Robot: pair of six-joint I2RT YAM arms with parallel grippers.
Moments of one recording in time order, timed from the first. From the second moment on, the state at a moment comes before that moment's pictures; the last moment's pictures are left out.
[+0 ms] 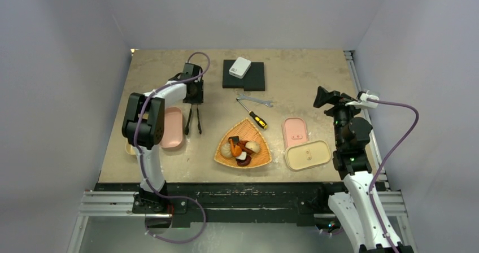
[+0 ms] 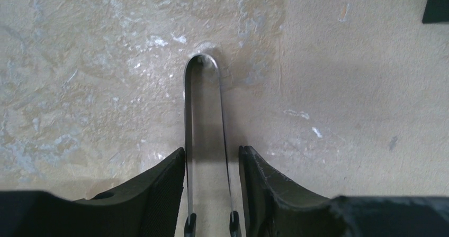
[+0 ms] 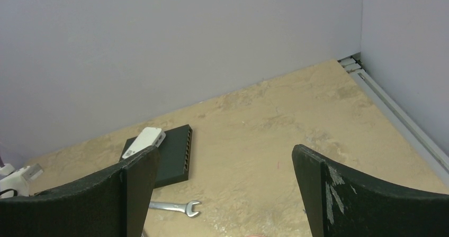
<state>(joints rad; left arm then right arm) -0.23 2.02 1.39 -0.38 -0.15 -0.22 0.08 0.62 0.53 0.22 0.19 0.35</state>
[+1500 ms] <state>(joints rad) -0.23 1.94 1.30 -0.33 -0.16 -0.20 0.08 0.65 0.53 0.22 0.24 0.35</state>
